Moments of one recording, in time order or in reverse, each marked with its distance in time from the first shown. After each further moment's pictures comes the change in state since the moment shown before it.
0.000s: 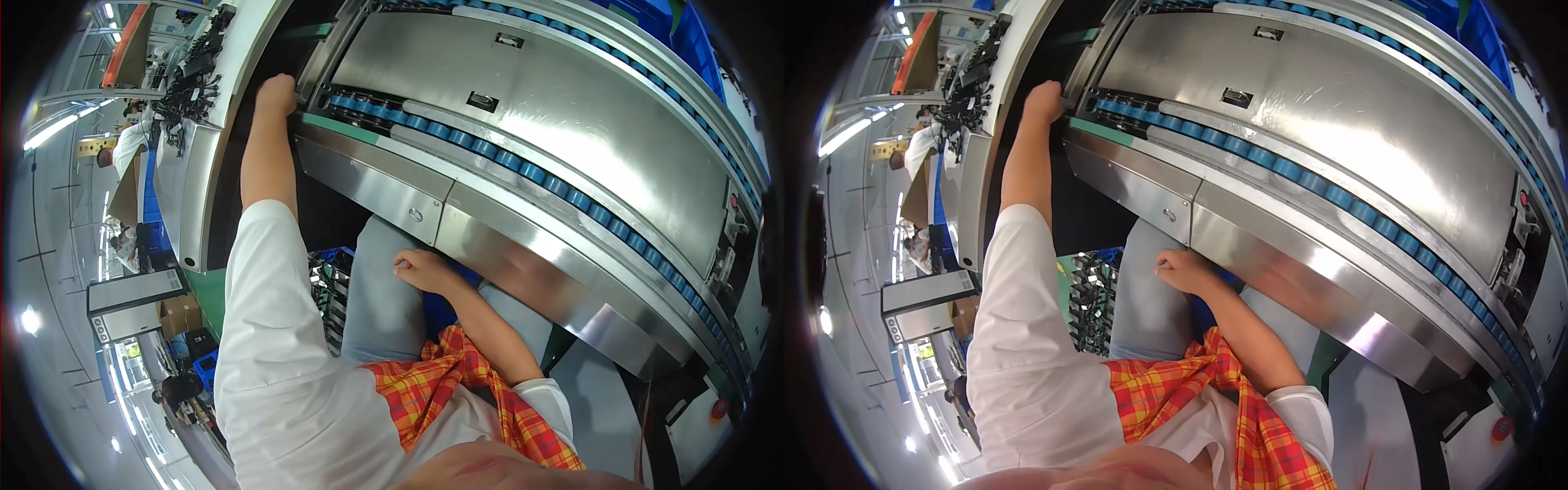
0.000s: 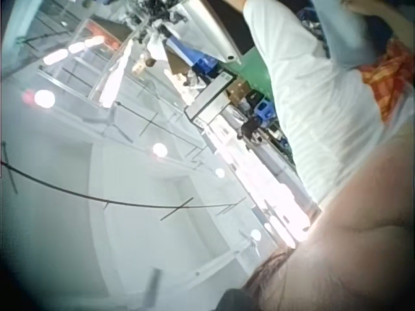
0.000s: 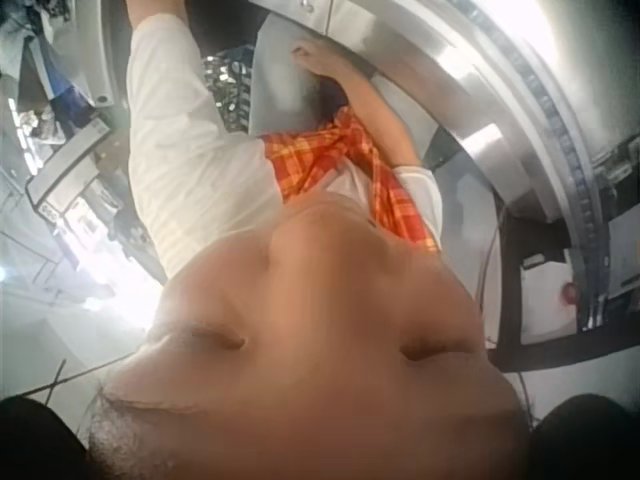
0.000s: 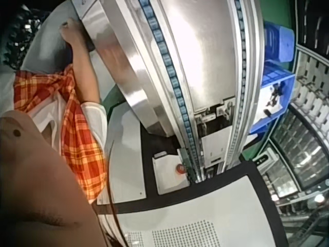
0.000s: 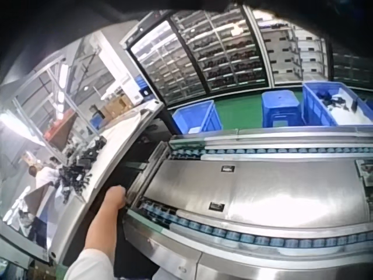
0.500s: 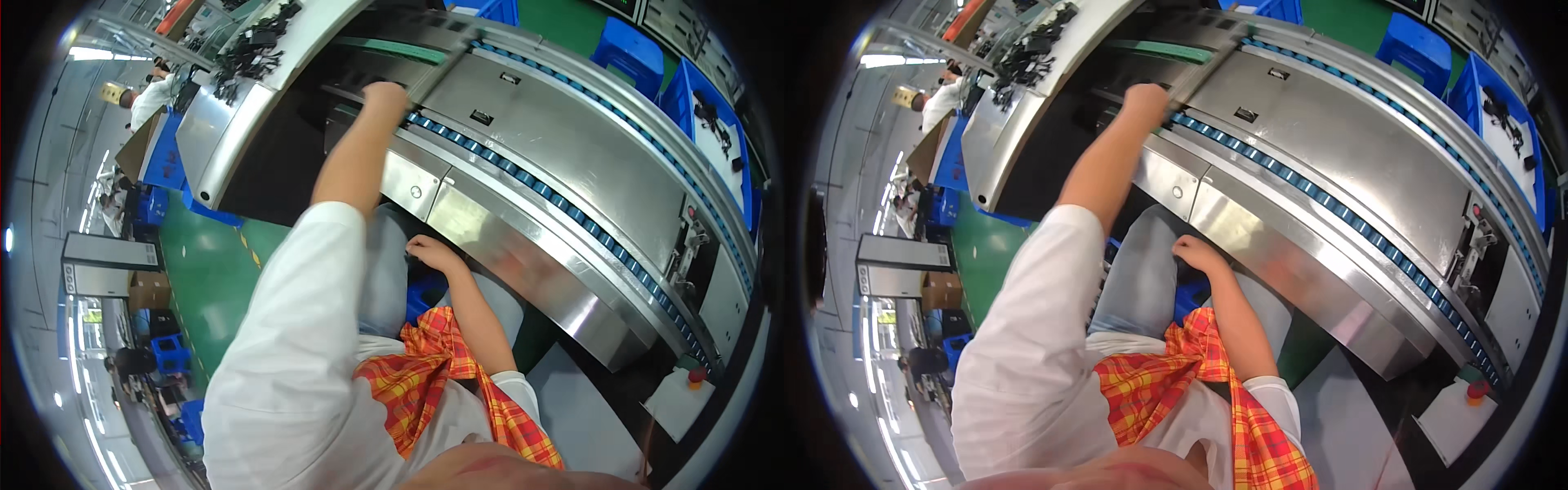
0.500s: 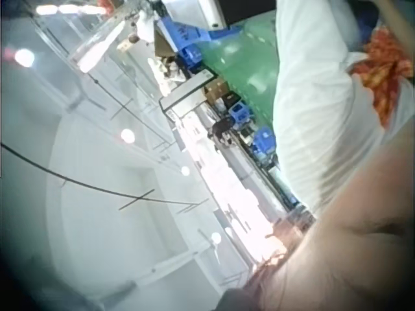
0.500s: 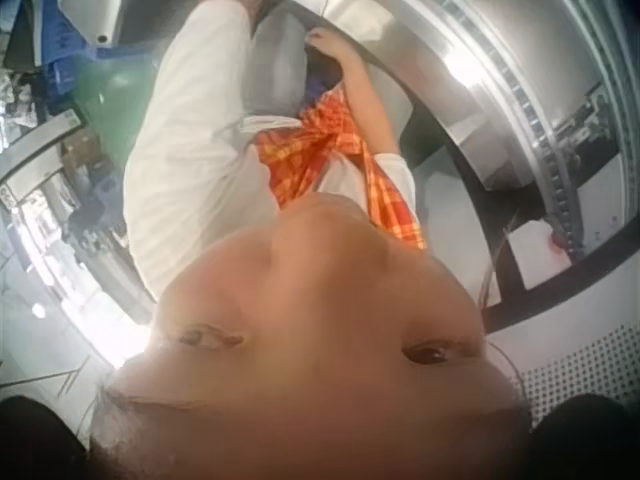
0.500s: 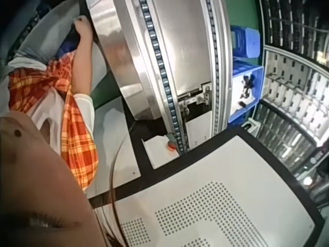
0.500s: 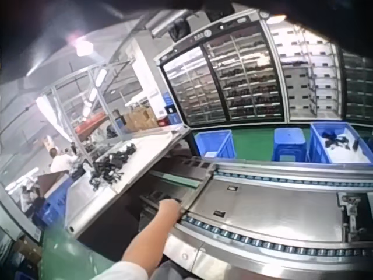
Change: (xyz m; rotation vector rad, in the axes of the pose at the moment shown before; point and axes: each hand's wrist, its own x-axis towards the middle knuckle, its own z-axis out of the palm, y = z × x) left_hand -0.097 0.147 -0.097 -0.102 0.023 0.060; right_hand -0.013 0.037 -0.009 -0.005 -0.025 0.000
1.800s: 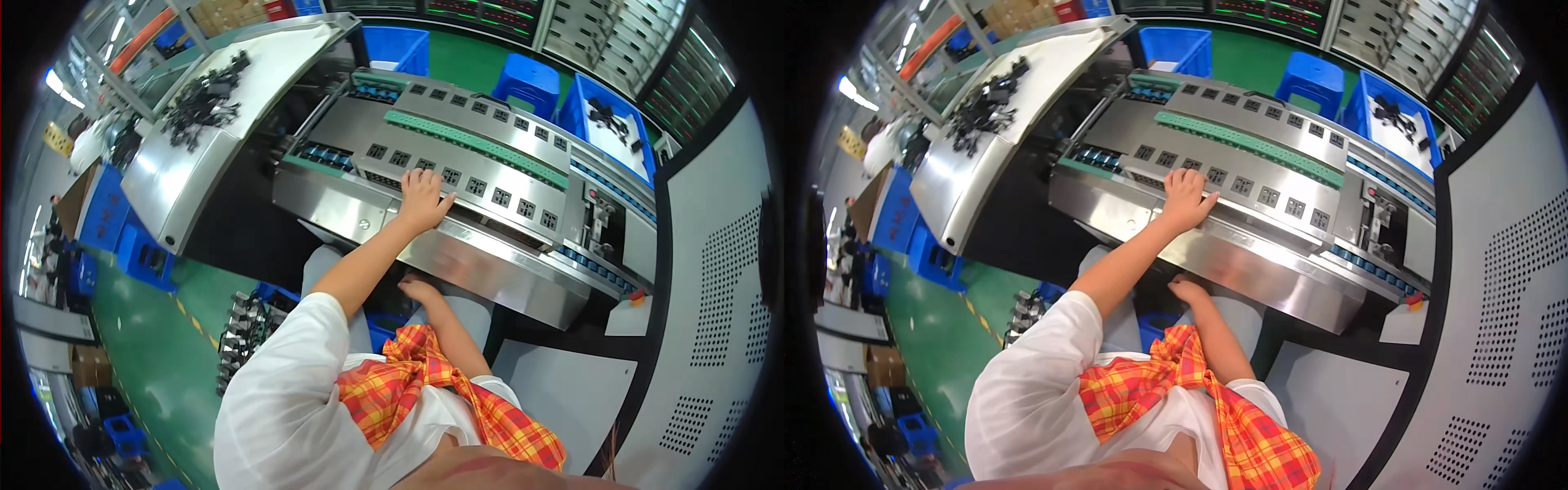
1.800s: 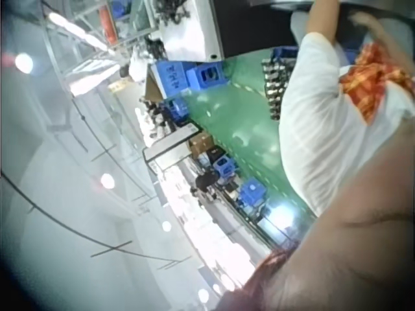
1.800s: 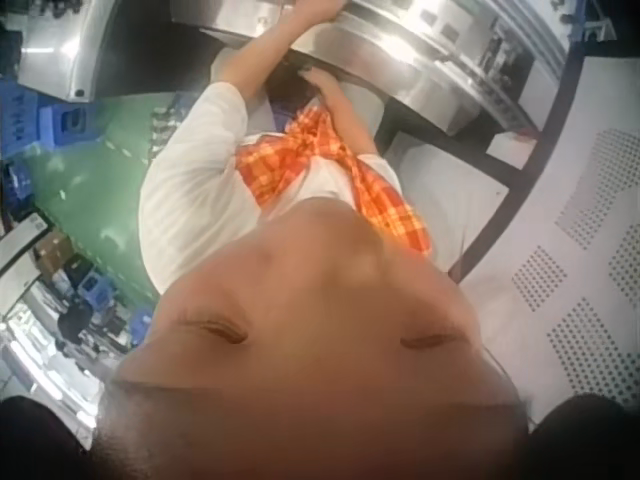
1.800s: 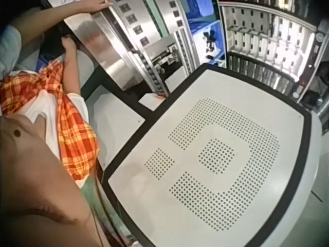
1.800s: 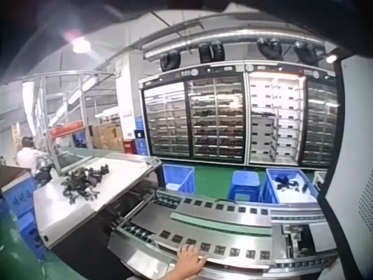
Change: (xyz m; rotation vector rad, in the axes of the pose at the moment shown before) left_hand -0.154 0.038 0.044 -0.918 0.731 0.301; right_hand 0.011 0.014 0.097 -0.392 0.227 0.431
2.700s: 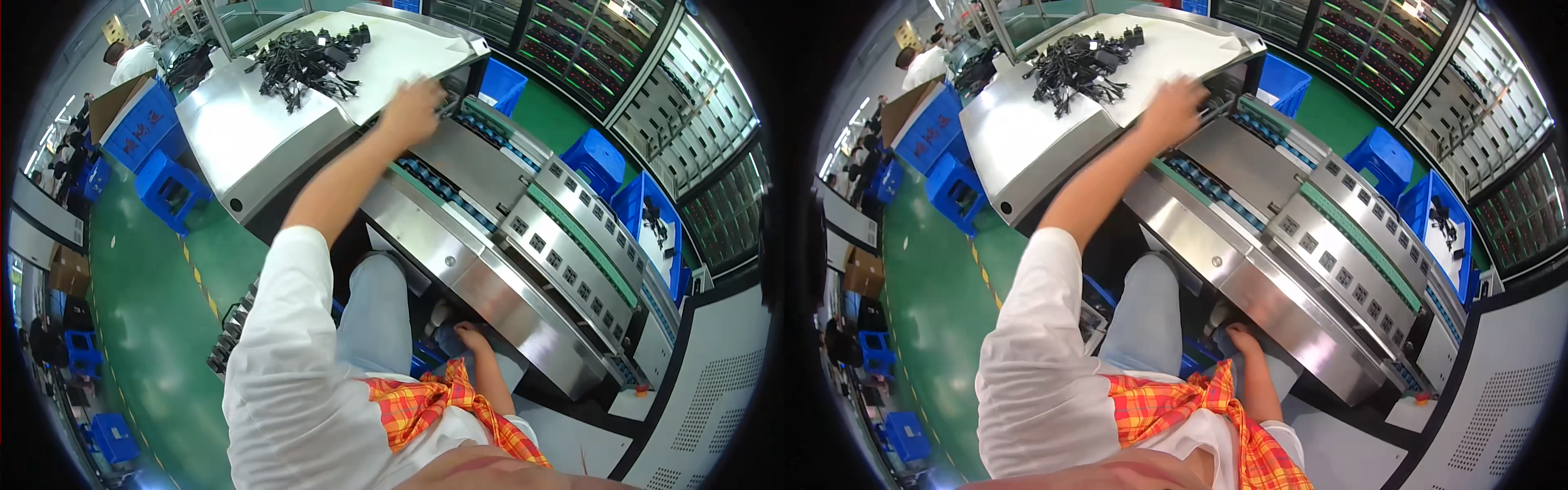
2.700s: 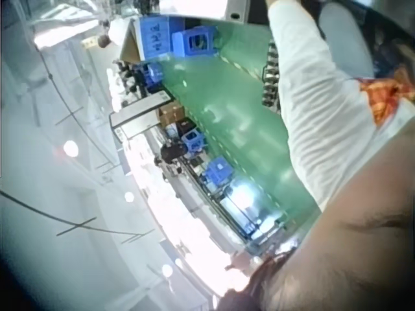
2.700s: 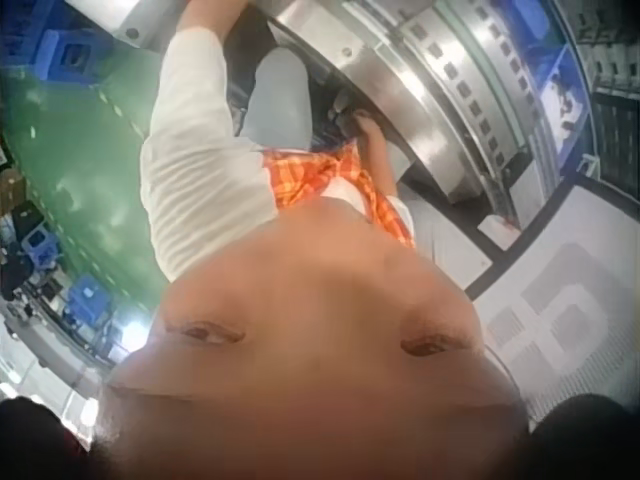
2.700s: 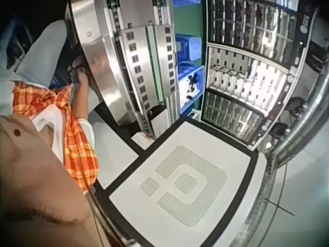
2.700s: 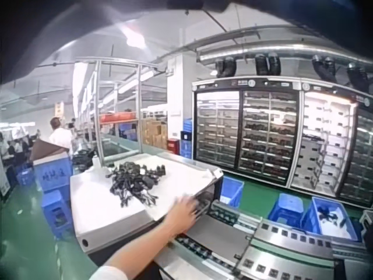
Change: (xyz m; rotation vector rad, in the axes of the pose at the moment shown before) left_hand 0.088 -0.261 -0.223 0.451 0.053 -0.067; right_hand 0.012 0.057 0.018 0.059 0.141 -0.086
